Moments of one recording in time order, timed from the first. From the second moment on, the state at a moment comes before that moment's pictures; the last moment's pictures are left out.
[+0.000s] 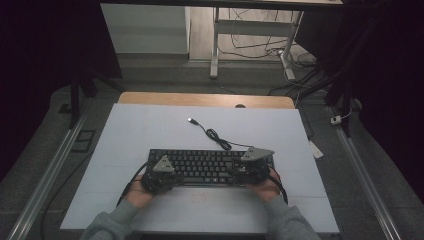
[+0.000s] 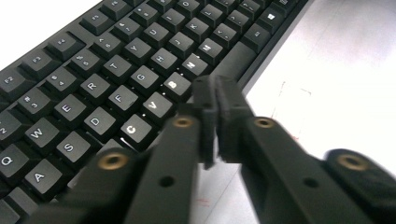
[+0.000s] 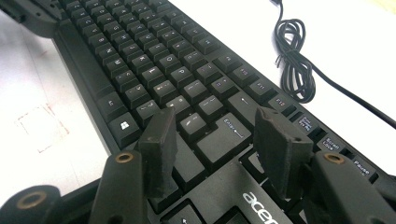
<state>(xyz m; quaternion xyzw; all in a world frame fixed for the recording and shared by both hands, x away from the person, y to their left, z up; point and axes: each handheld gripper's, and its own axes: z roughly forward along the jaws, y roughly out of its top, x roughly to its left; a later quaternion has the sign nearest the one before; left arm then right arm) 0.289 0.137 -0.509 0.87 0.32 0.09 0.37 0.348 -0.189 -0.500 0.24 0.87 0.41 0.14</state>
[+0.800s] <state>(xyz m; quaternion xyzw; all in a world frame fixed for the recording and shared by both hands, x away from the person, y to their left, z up) 0.297 0.133 -0.523 0.87 0.34 0.09 0.35 0.348 -0.188 -0.501 0.24 0.87 0.41 0.14</state>
